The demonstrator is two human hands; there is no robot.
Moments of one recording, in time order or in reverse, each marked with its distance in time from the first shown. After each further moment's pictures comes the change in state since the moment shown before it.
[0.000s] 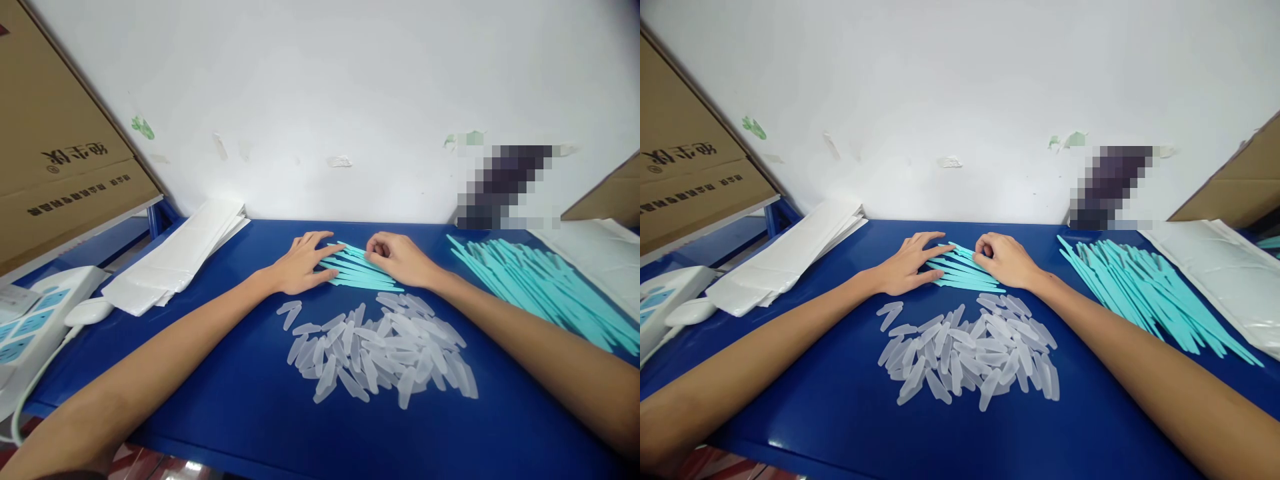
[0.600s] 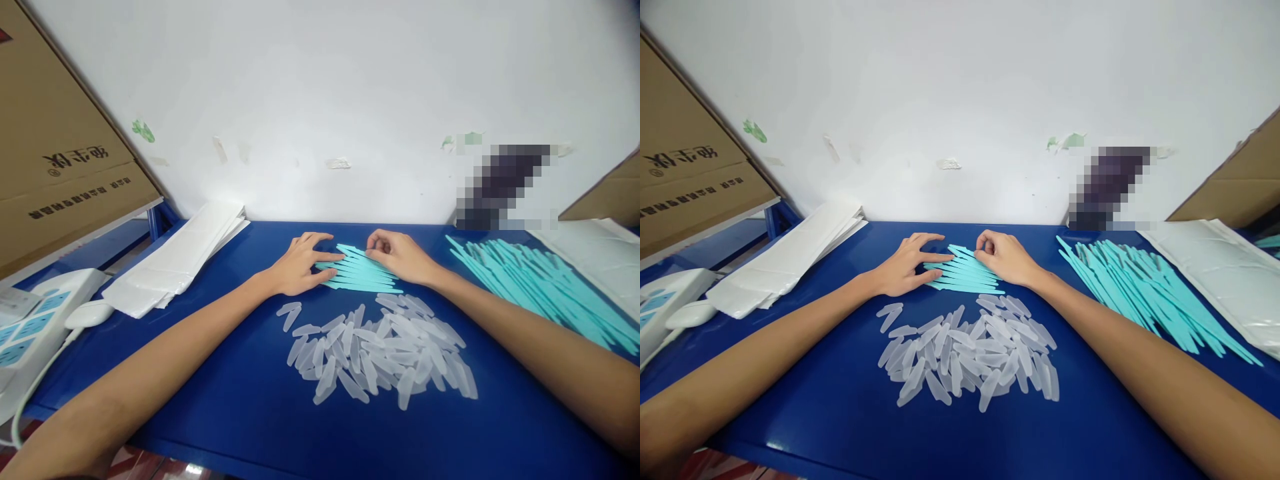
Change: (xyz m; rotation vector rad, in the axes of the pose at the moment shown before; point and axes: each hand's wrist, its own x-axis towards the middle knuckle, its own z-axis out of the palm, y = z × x) left_hand -0.001 0.000 -0.001 0.015 0.051 0.033; right_hand 0.004 0.004 0.000 0.098 0.005 0.057
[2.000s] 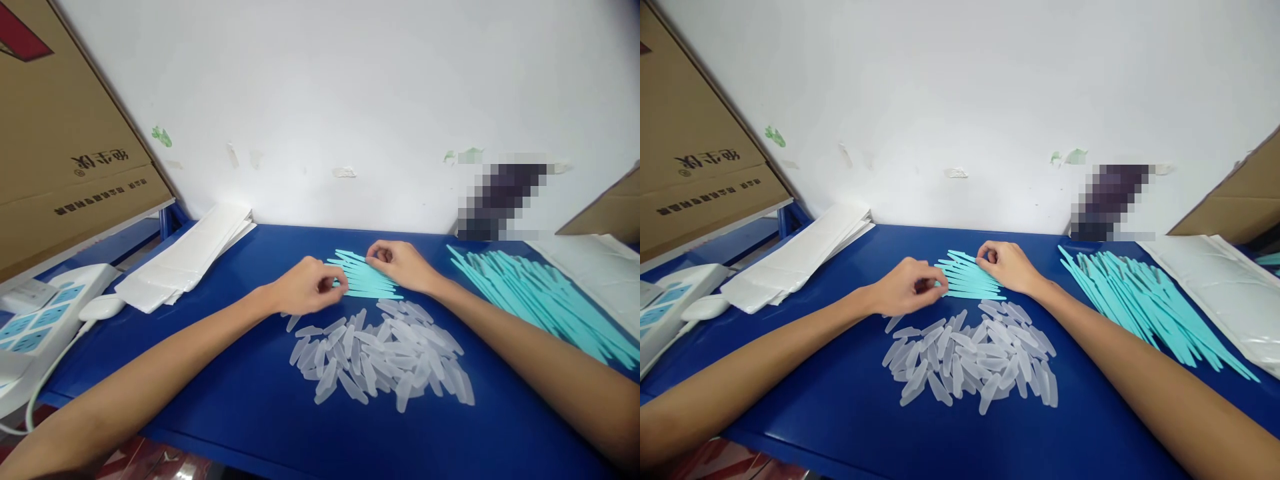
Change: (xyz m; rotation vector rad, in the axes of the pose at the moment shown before) left_hand -0.013 0.037 -0.009 -0.289 0.062 0.096; right_hand 0.000 0.001 0.001 -0.078 0.002 -0.045
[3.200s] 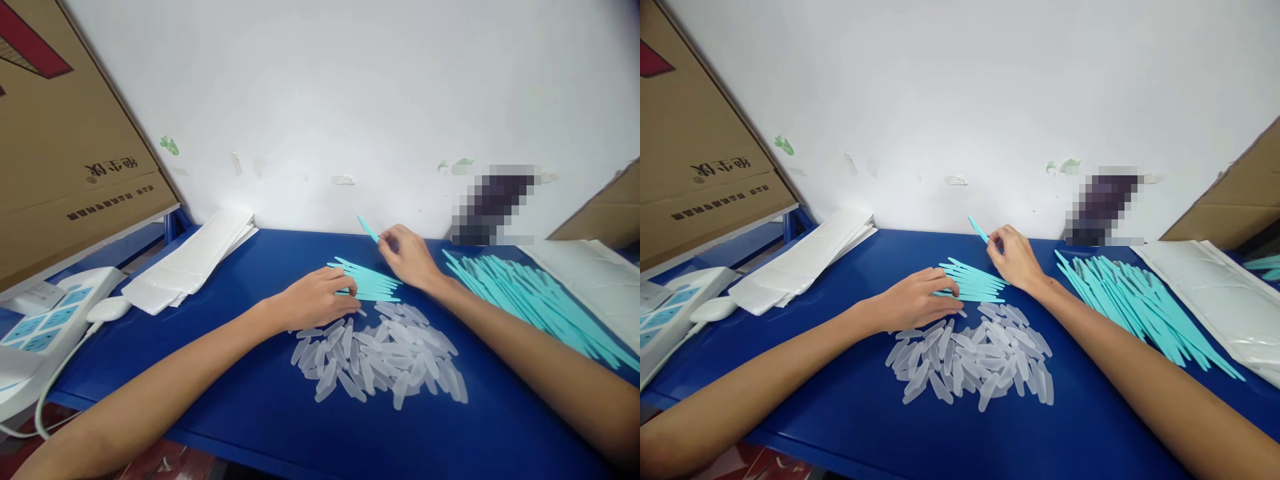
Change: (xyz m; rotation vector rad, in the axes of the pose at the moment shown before) left_hand -0.003 0.011 0.014 0.421 0.020 0.364; right_hand 0.006 0.000 -0.011 -0.138 0.352 -0.065
